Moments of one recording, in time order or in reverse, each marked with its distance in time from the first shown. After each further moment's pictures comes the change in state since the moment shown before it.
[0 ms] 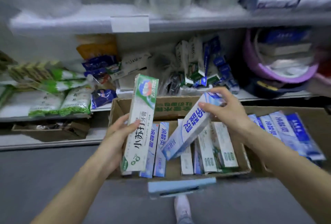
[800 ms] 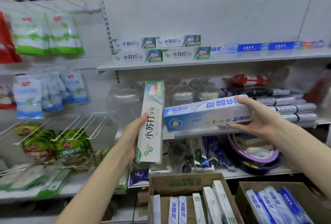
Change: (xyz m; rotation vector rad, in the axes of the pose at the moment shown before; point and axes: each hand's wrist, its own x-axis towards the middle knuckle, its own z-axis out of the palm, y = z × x) left_hand -0.273 0.306 0.014 -0.025 -0.162 0.300; right_hand -0.192 -0.373 -0.120 0.599 0.016 0.065
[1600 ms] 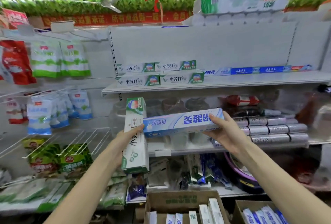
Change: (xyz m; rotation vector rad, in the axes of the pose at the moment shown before) left_hand -0.032 0.065 0.021 0.084 0.137 0.030; right_hand -0.003 -0.020 0.028 0.100 -0.320 -0.259
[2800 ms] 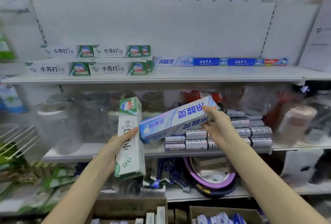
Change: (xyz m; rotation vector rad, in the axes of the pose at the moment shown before) left_hand 0.100 -0.072 0.269 -0.072 0.011 -0.127; right_hand 0.122 -0.072 -0.244 0.135 0.282 0.102
